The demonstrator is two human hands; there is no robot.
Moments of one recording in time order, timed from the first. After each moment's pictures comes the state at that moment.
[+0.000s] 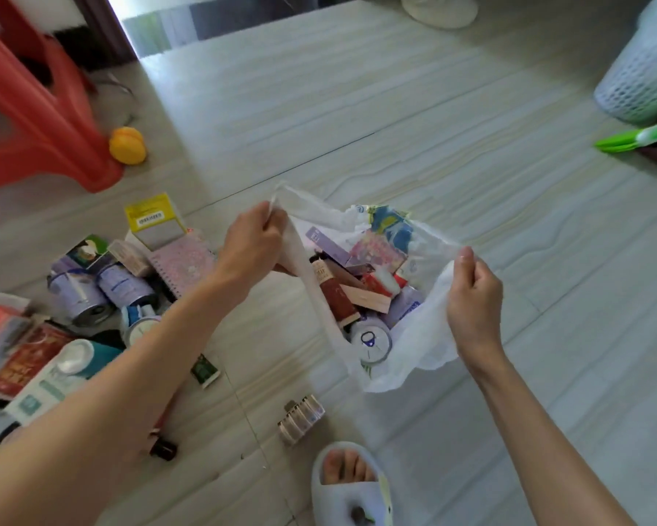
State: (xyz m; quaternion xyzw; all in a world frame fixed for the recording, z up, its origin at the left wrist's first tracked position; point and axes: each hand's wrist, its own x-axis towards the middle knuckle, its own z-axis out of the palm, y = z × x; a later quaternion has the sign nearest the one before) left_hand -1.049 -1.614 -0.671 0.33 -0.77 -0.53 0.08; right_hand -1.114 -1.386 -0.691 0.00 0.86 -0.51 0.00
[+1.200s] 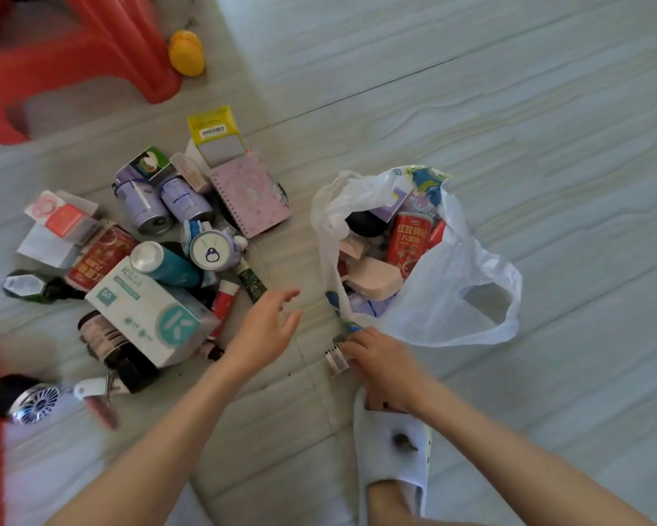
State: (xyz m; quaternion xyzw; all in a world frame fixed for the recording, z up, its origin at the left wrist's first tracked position) left_hand -0.872 -1.597 -0.793 0.33 -0.85 -0.41 -0.07; right_hand -0.971 -1.413 -0.834 -0.60 0.78 -0.11 0.16
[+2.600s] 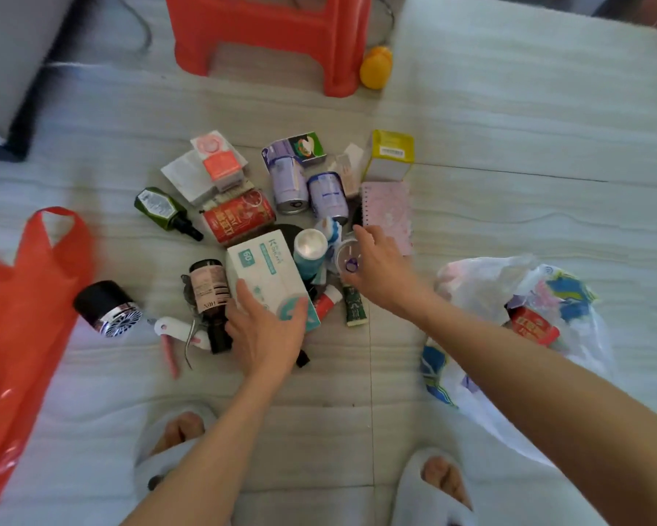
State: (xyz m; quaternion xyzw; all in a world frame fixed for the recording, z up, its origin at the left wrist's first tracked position) left_hand -0.782 -1.669 -0.793 0.73 -0.57 -0.37 0.07; right_hand -0.954 -1.672 -0.773 -0.59 0.78 -0.02 0.22
